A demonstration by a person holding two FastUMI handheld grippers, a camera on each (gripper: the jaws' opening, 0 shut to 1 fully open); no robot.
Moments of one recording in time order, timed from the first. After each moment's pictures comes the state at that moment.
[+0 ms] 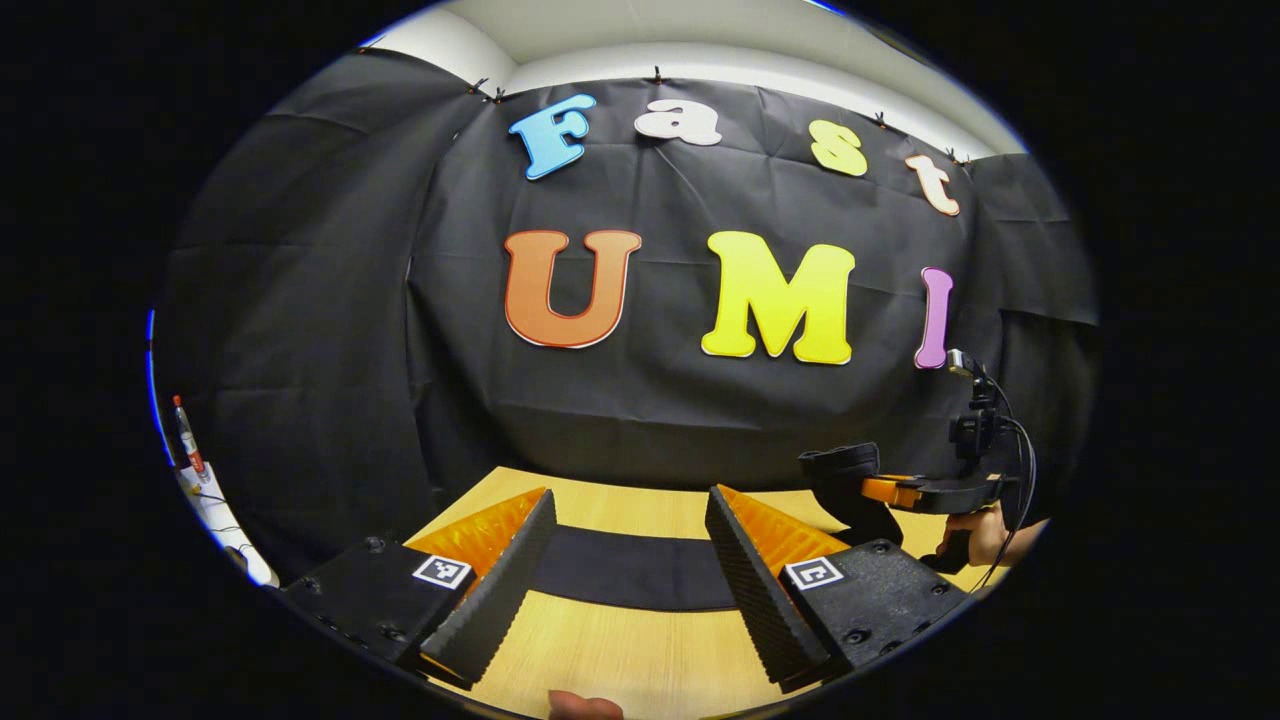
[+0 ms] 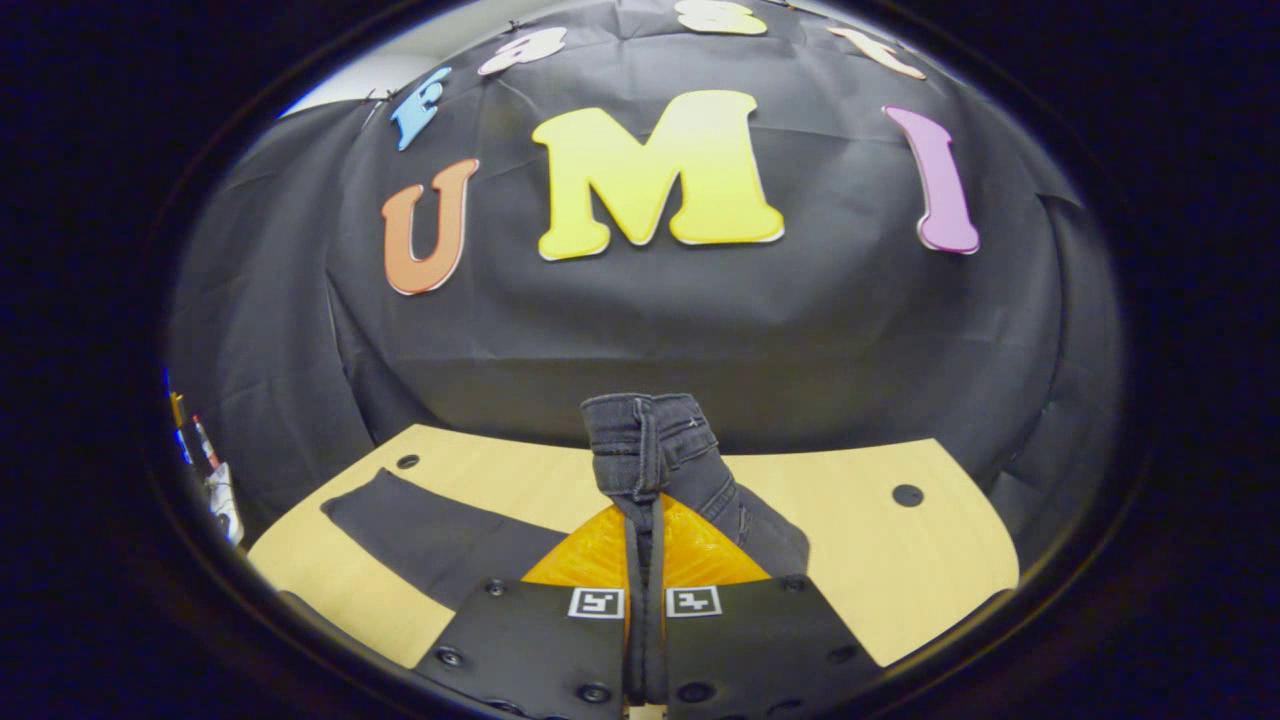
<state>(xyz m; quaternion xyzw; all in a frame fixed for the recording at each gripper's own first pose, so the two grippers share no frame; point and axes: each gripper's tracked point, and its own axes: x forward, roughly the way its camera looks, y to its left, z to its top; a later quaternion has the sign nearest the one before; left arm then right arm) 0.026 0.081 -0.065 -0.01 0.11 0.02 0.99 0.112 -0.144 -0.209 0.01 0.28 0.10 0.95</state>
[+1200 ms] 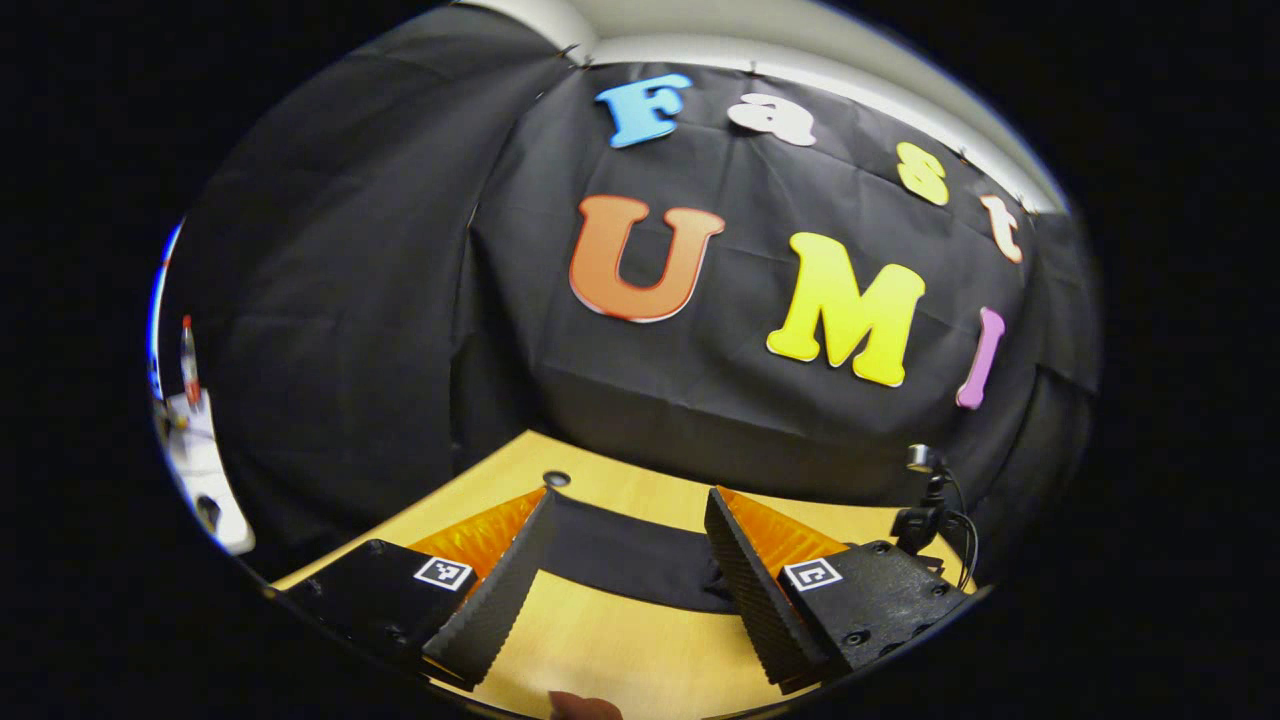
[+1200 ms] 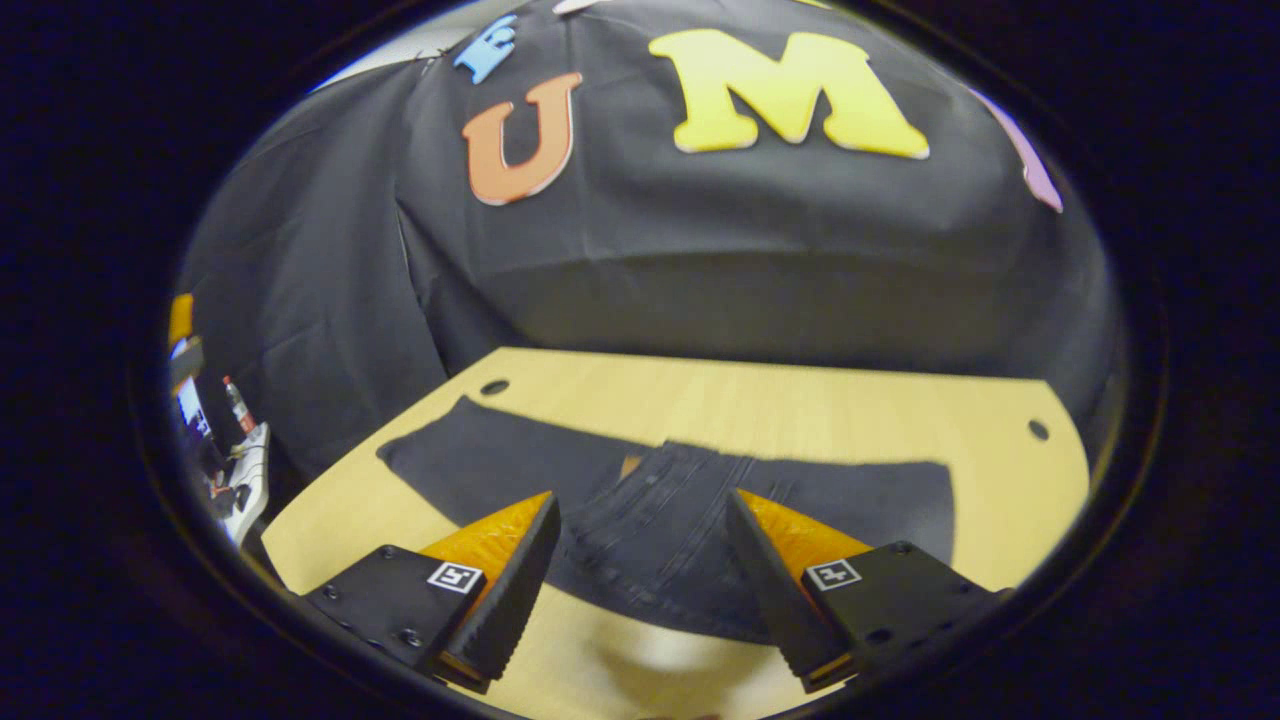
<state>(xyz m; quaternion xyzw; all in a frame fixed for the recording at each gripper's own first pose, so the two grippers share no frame) 0.043 0.147 -0.116 -0.16 0.16 0.07 0.97 0.080 -0.011 -0.275 0.00 0.33 0.19 0.93</state>
